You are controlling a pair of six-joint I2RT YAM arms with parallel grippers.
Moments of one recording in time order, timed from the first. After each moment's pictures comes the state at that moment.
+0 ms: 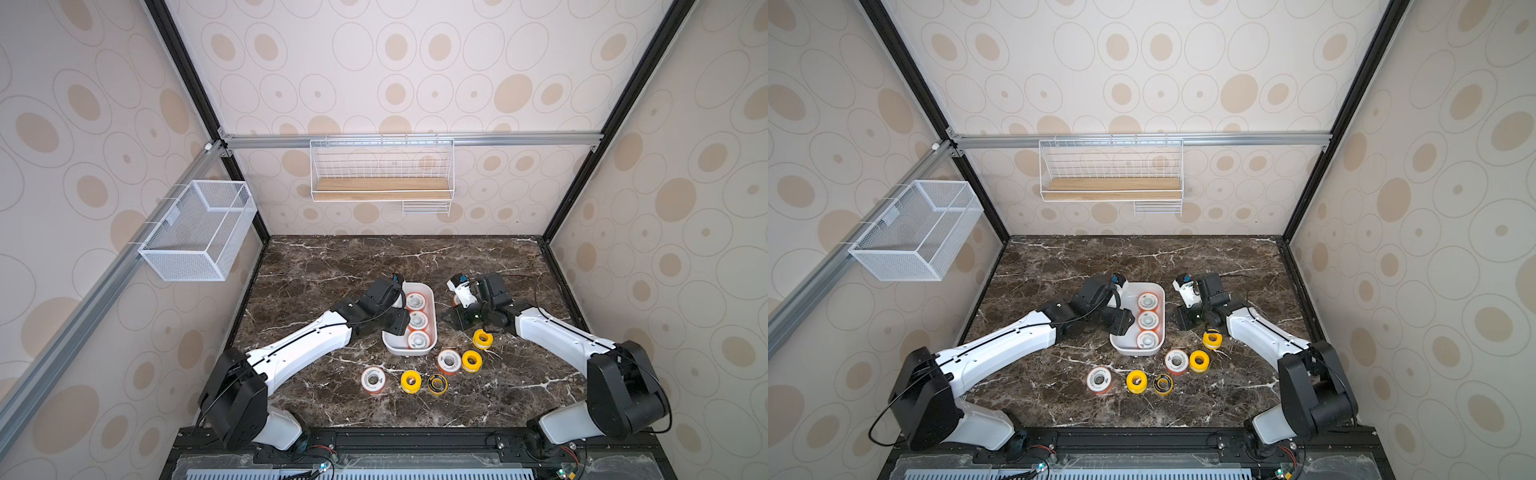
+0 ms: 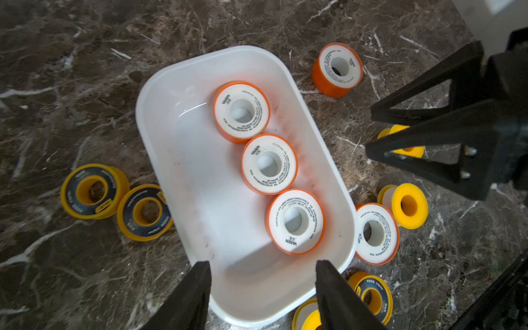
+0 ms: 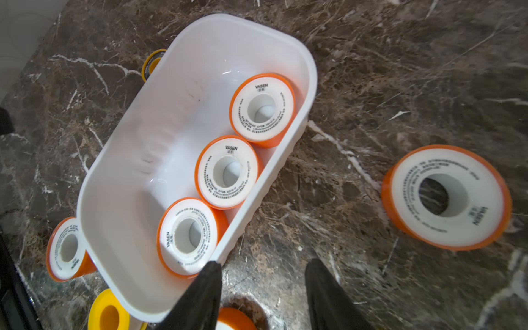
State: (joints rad) left arm -0.73 1.41 1.06 -0.53 -0.04 -0.33; right arm 0.48 1.45 0.89 -0.32 -0.32 0.00
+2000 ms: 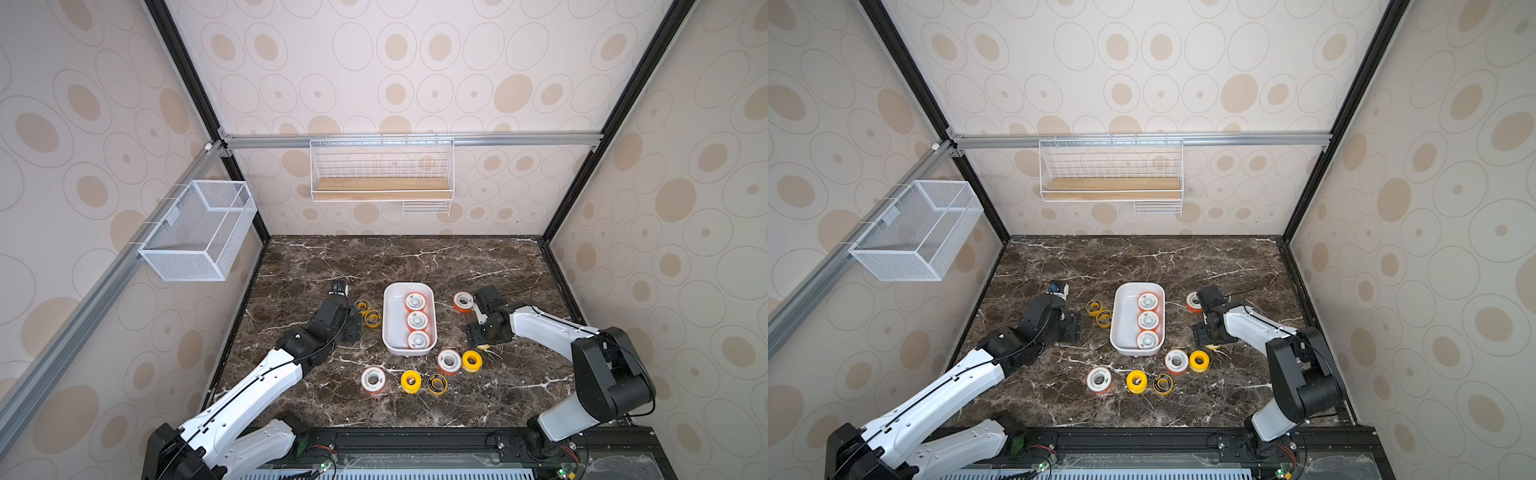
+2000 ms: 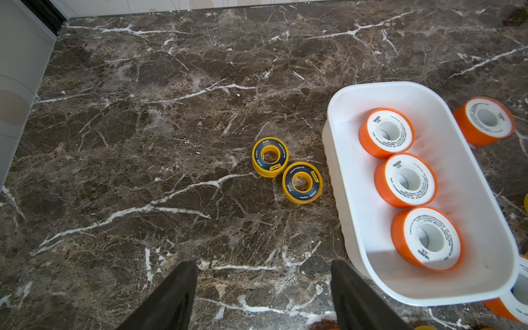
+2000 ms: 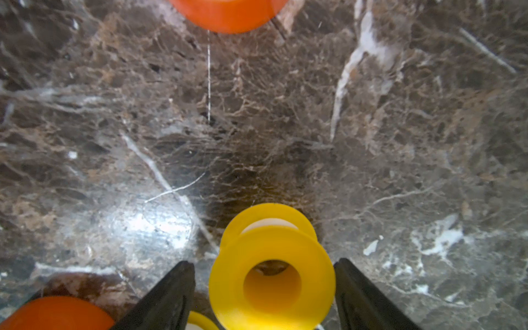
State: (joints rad) left arm -0.57 1.02 0.80 -0.58 -0.34 -0.35; right arm 0.44 1.57 0.86 -0.62 0.11 0.18
